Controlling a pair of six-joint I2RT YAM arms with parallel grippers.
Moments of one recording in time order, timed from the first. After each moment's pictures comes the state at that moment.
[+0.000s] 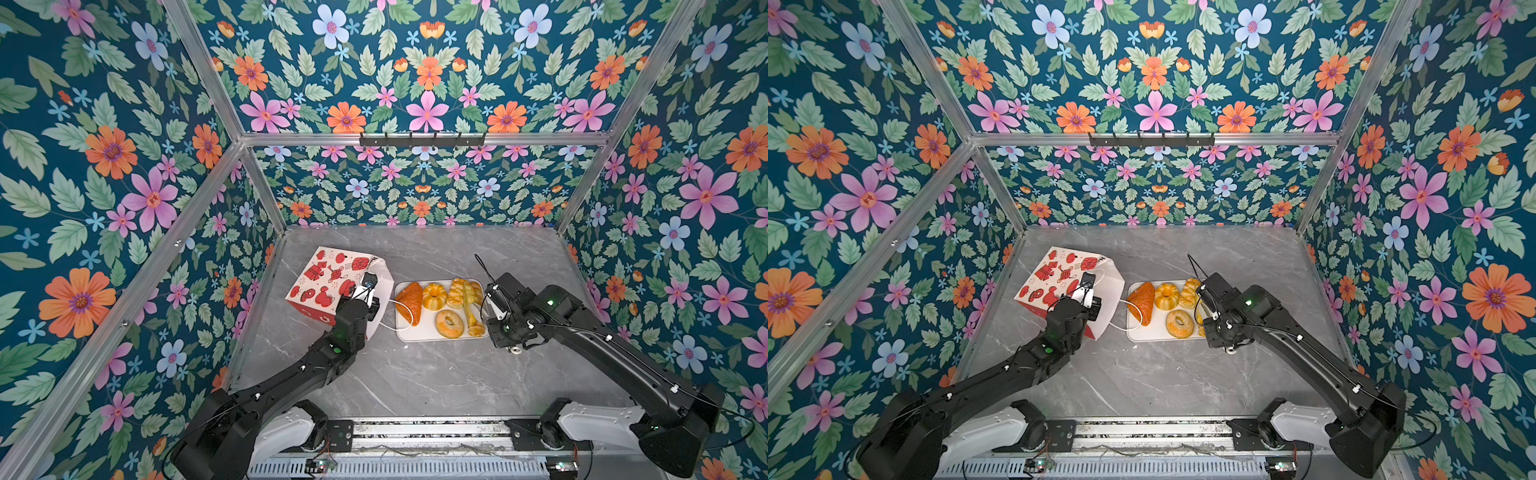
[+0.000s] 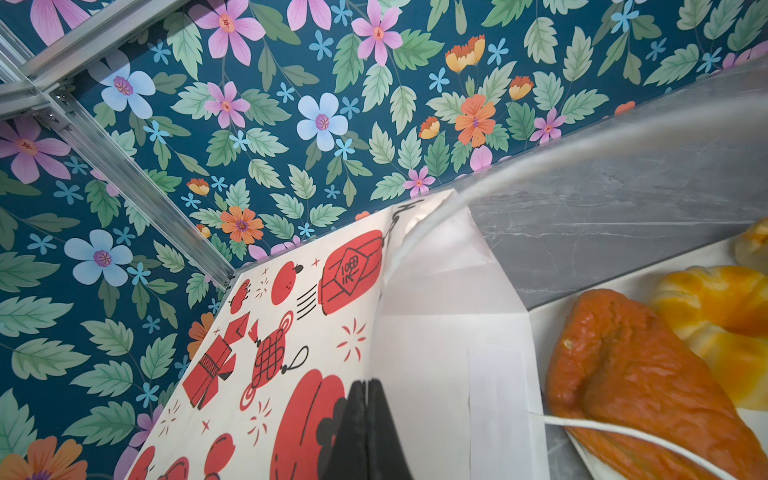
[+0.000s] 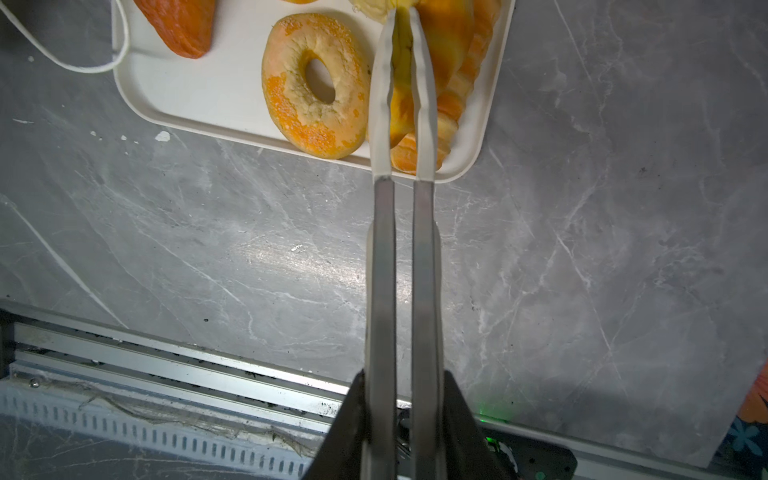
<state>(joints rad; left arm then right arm) -0.66 1.10 0.47 0.41 -0.62 0.24 0.68 1.22 1.20 -1.29 0.07 0.42</state>
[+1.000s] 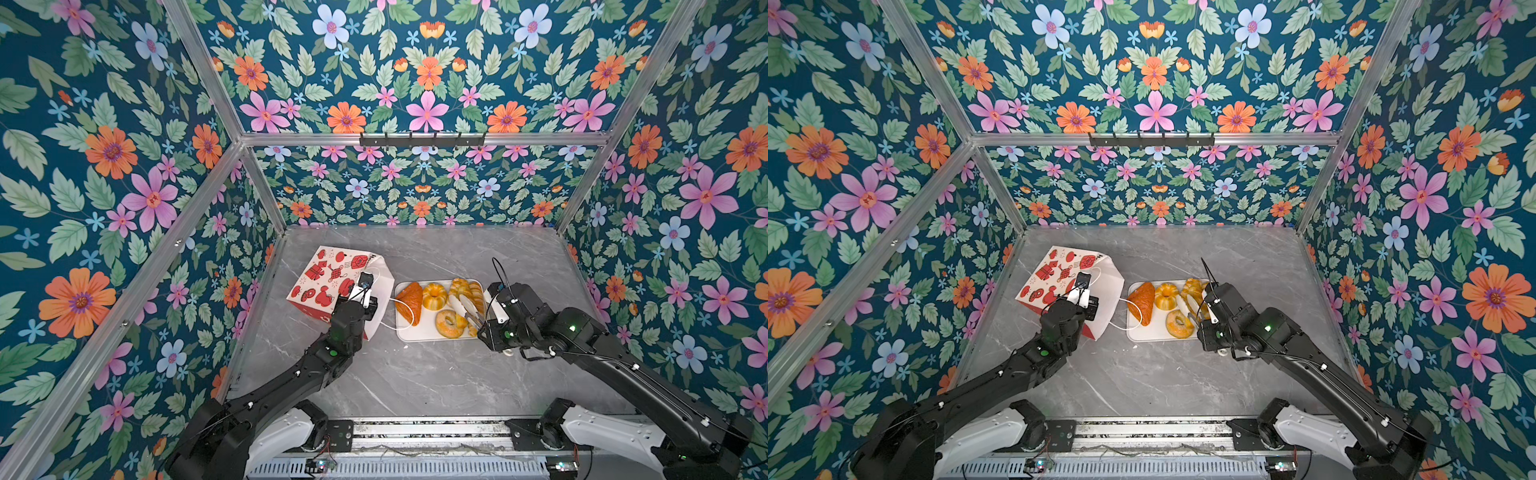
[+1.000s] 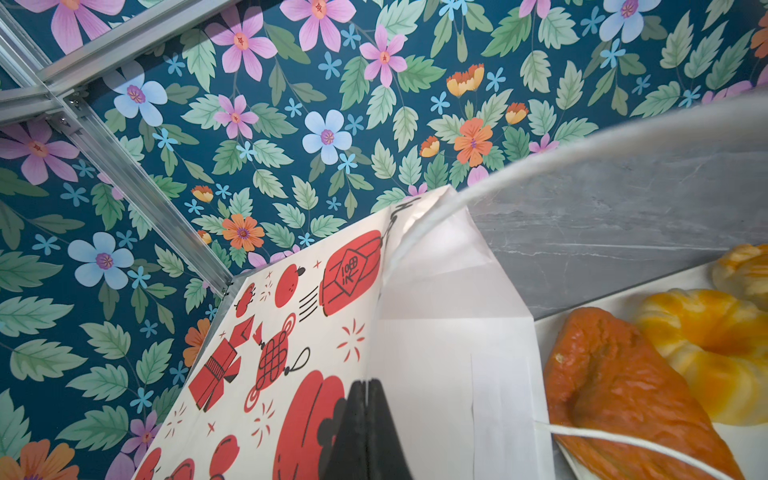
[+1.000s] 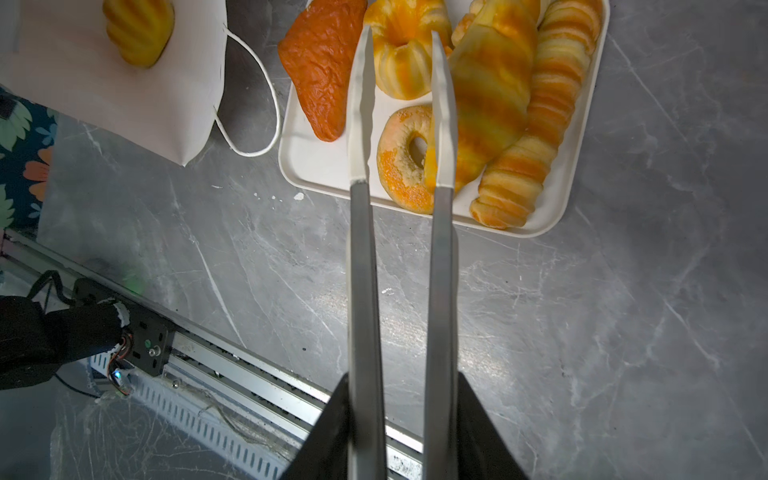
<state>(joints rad) -0.66 1.04 0.46 0.41 -0.60 0.22 0.72 1.02 1.05 -1.02 -0.03 0.50</state>
